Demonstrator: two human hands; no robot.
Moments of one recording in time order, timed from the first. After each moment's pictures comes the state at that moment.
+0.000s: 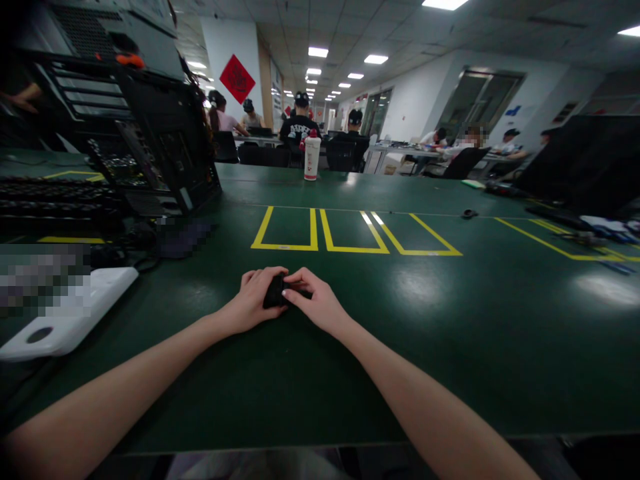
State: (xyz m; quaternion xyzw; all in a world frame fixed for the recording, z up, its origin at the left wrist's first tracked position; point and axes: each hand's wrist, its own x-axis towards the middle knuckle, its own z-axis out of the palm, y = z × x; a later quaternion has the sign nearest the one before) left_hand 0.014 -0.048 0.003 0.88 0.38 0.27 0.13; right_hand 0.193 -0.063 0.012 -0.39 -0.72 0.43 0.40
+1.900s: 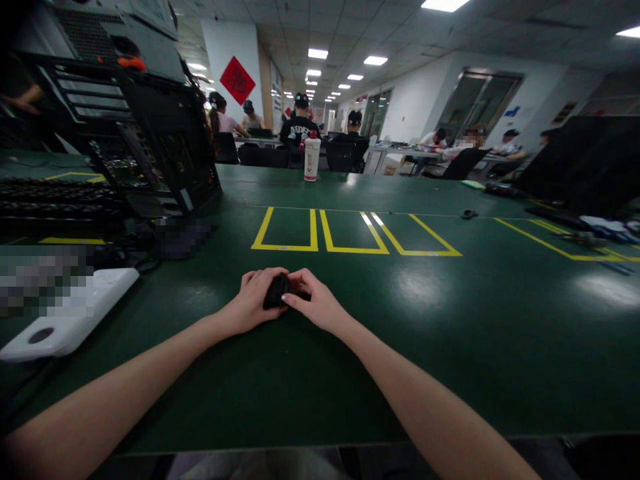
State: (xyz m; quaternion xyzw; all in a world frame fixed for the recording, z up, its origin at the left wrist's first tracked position) left_hand 0.013 -0.048 0.002 0.88 0.37 0.28 0.13; right_hand 0.195 -0.059 0.006 -0.36 -0.70 0.48 0.38
